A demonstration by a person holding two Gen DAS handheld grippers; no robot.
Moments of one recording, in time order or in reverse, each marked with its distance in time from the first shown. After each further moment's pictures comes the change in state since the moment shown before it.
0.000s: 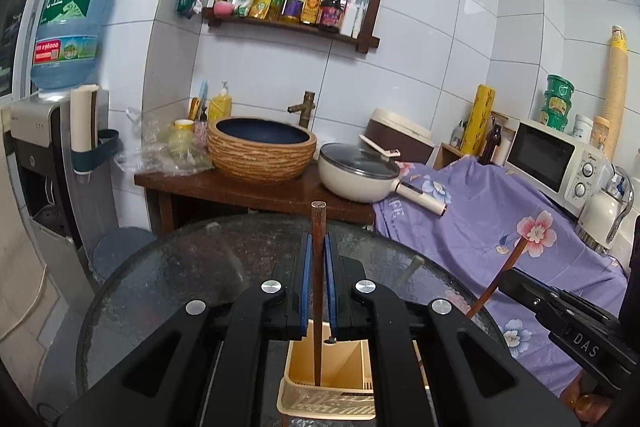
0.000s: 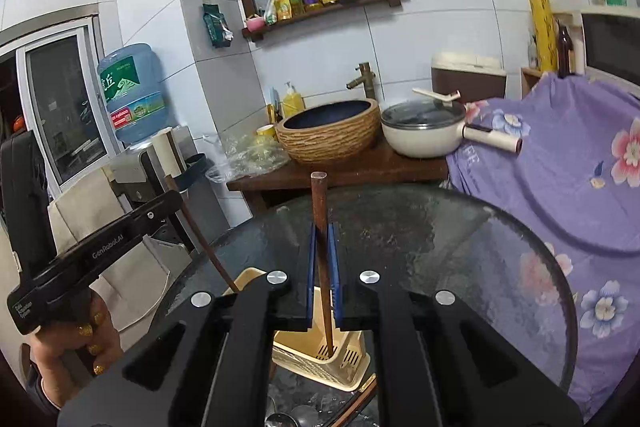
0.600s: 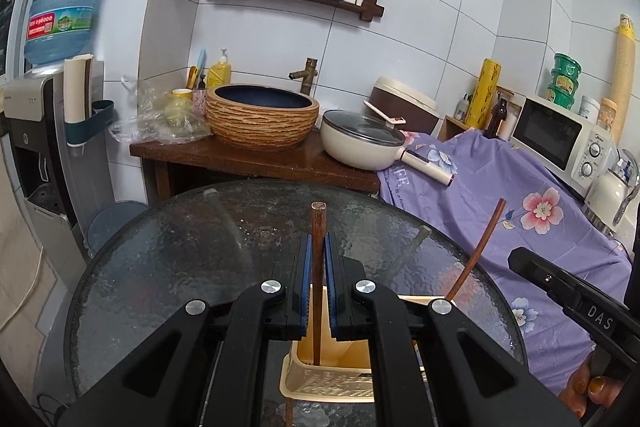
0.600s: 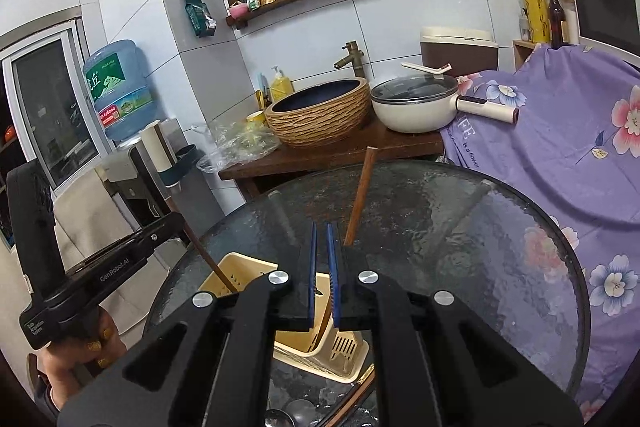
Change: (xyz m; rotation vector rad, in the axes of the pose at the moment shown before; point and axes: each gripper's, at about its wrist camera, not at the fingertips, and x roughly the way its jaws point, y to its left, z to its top) left arm 0.027 0.011 -0.027 -0.005 0.097 -0.010; right arm 0.021 -0.013 -0.019 0.053 0.042 -0.014
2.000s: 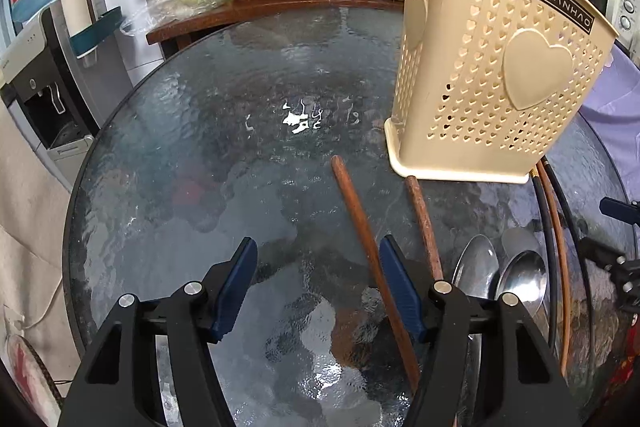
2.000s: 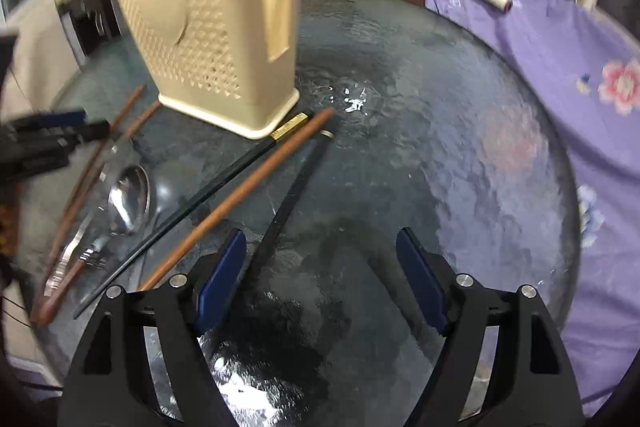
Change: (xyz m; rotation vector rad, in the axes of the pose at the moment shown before) left arm 0.038 0.066 -0.170 0.170 0.421 0.163; right arm 0.031 -0.049 -0.190 -0.215 0.463 -0.199
